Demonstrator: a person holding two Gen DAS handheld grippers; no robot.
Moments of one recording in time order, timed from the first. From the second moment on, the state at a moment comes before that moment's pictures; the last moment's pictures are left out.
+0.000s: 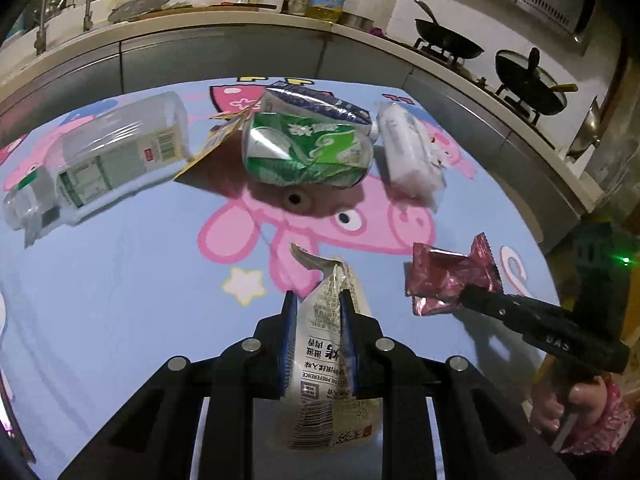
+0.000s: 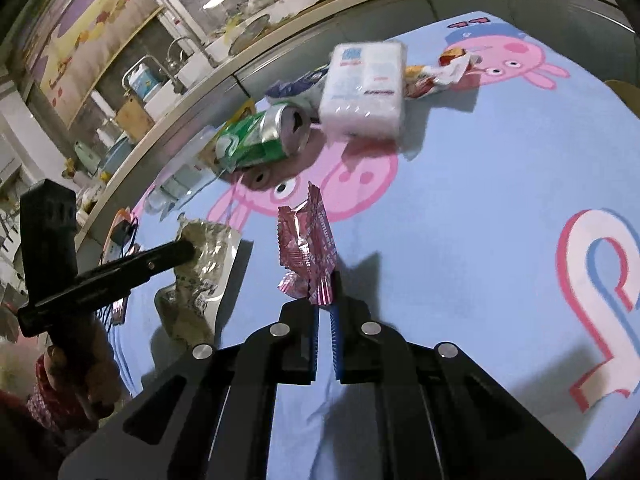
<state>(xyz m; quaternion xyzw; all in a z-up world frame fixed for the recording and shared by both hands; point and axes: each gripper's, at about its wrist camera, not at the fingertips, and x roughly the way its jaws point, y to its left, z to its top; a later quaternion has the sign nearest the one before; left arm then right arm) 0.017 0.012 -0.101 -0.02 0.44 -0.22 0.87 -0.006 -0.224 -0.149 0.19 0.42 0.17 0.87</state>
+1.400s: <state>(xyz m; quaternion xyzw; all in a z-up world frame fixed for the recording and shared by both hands) 0.016 0.018 -0.118 0.02 0.44 -0.15 0.88 0.001 -0.182 -0.142 0.07 0.40 0.16 0.90</state>
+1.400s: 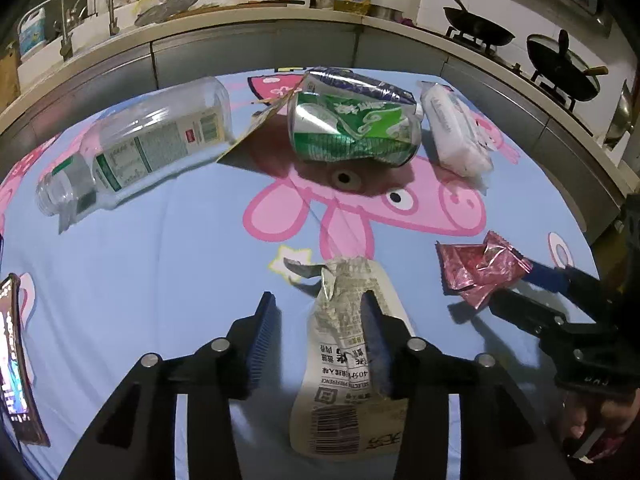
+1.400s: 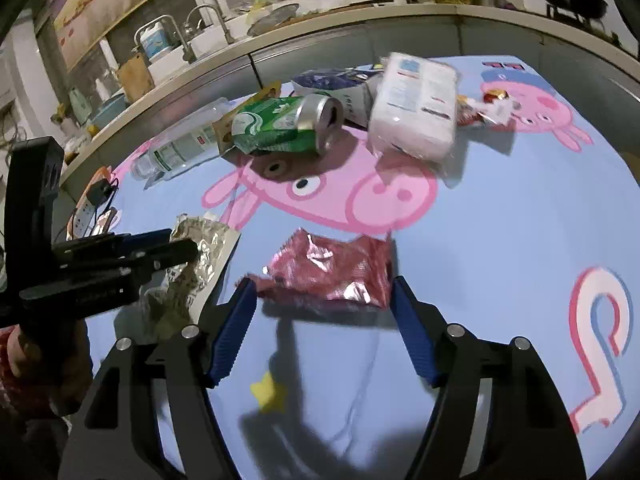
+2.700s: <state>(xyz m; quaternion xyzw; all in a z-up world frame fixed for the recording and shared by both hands) 0.105 -0.283 -0.012 0.12 0.36 -0.43 0.81 -0.025 -0.499 -0.126 0.30 0.28 -0.05 0.91</state>
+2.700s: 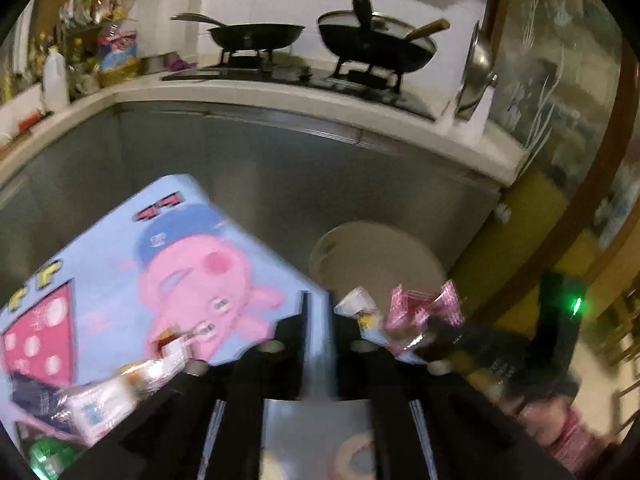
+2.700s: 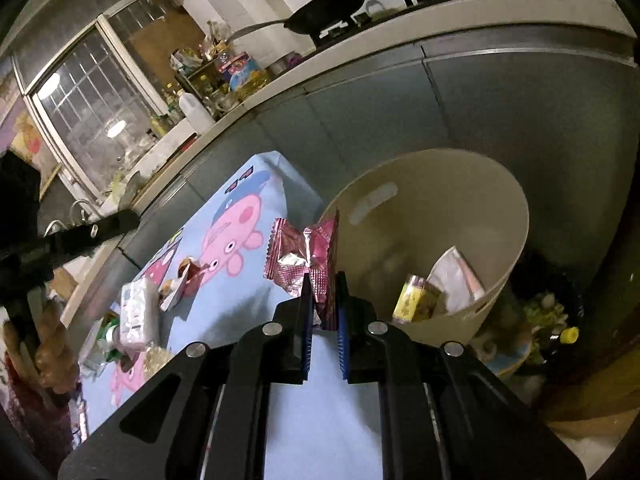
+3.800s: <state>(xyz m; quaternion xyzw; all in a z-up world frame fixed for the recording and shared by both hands) 0.110 -0.352 -0.055 0.13 0.41 -0.50 0.75 -0.028 -0.556 -0.135 0.32 0.25 -0.11 0.91</state>
